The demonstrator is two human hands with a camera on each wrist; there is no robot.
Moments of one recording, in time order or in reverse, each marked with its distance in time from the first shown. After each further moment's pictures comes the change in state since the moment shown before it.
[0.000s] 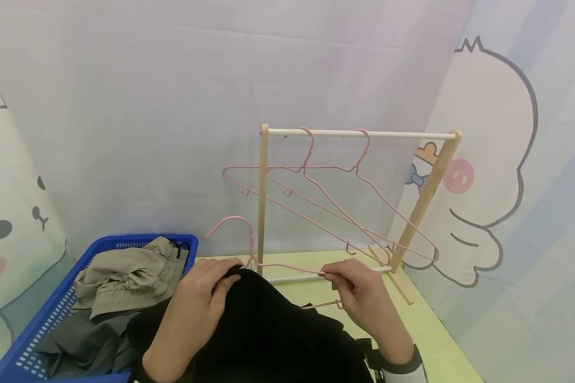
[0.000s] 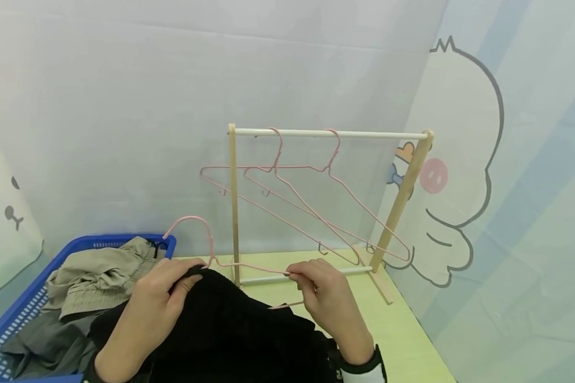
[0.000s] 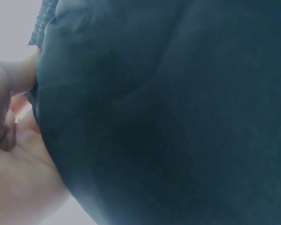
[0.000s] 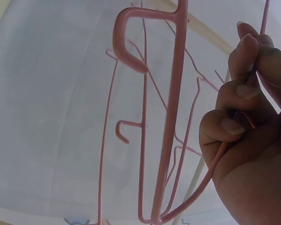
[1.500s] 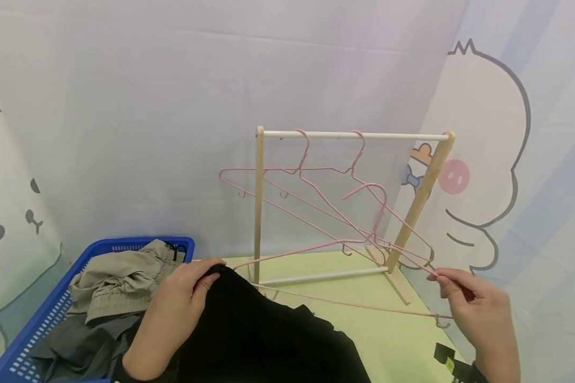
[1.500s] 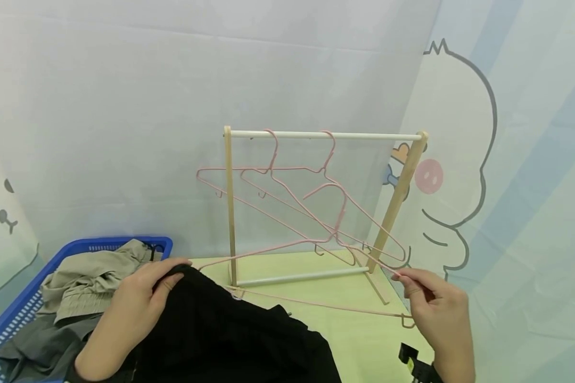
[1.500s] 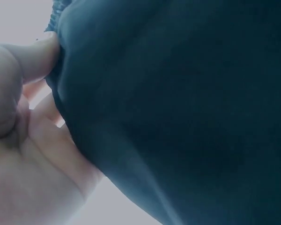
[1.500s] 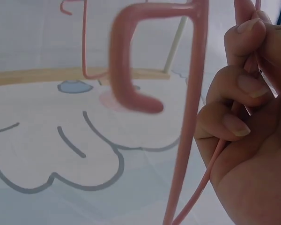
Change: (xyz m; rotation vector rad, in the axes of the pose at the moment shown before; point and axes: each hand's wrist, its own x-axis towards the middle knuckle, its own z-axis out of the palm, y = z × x) left_hand -0.002 -0.017 -0.013 0.054 -0.120 -0.166; right_hand -0.063 0.029 -0.130 -0.208 0.294 0.437
